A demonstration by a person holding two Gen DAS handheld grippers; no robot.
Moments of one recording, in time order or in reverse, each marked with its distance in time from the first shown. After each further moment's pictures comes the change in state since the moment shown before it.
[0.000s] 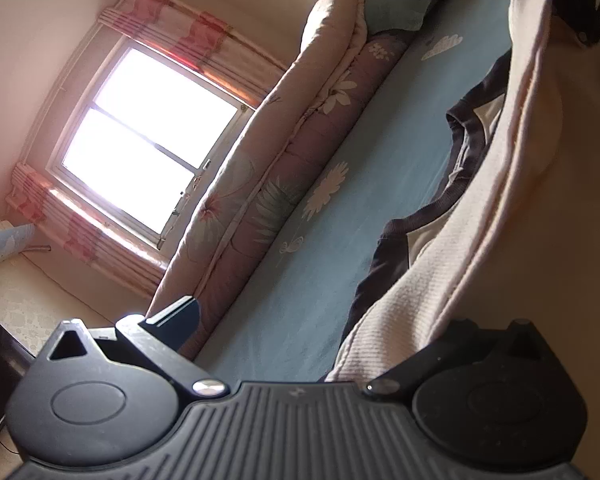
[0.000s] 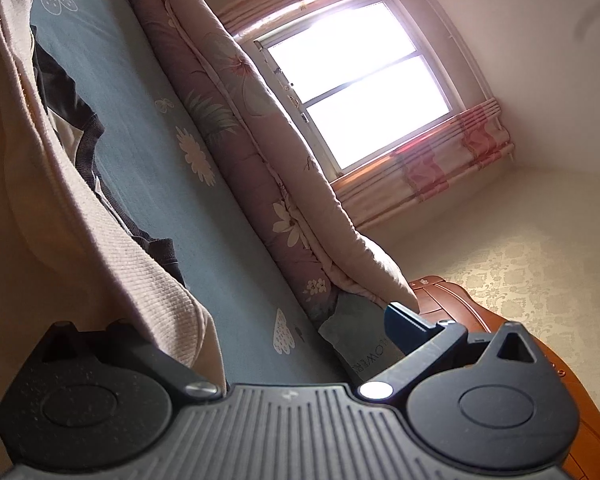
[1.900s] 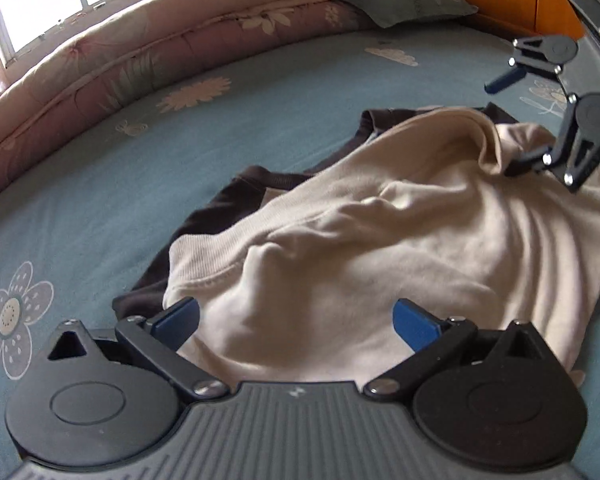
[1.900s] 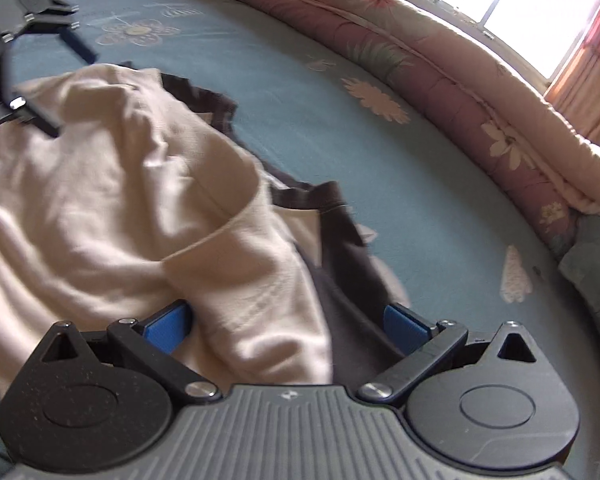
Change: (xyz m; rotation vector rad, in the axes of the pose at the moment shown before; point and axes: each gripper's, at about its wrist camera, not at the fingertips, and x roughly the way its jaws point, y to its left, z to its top) left arm 0.026 0.034 -0.015 -0.492 0.248 -0.657; right arm 0.079 -0.050 -0.031 0.259 0.139 0.810
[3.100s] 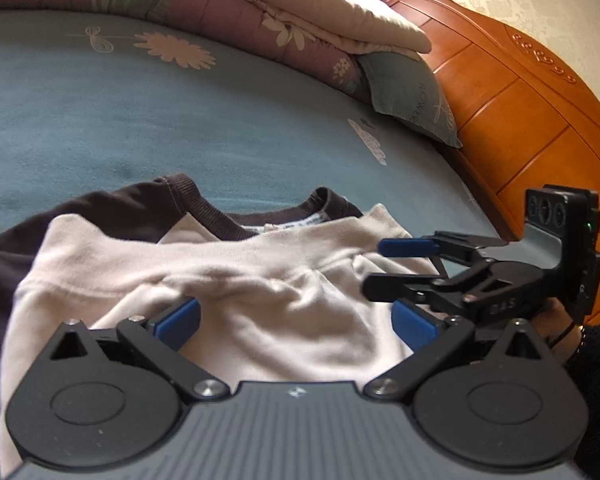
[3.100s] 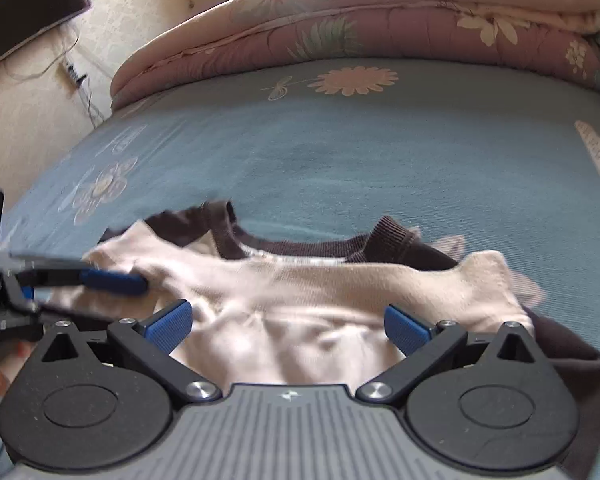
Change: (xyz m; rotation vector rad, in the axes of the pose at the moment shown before) left arm 0.033 0.036 0.020 -0.544 -0.100 -0.485; right arm 0.034 -0.021 0.027 0.574 -0.072 0.291
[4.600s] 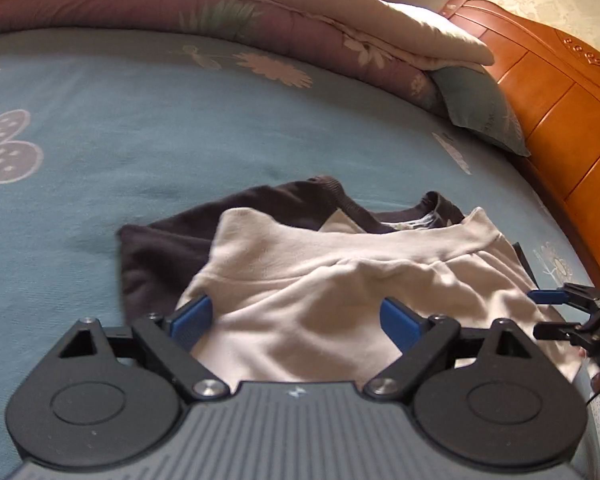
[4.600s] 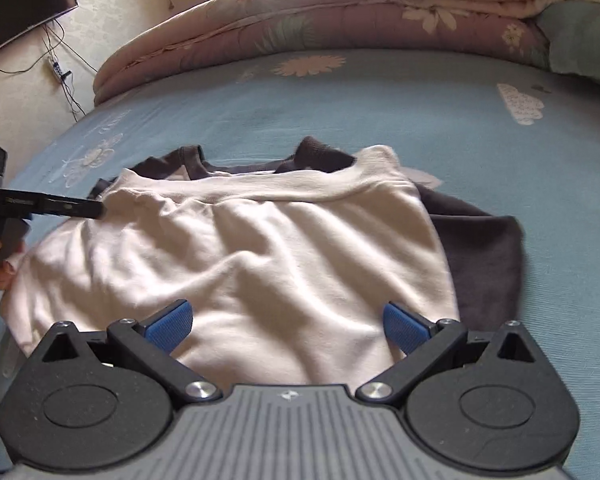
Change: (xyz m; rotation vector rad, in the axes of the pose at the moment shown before) left arm -0.042 0.056 -0.017 0.035 -0.069 0.318; right arm -0.051 -0.027 -0.079 0.055 0.009 -0.173
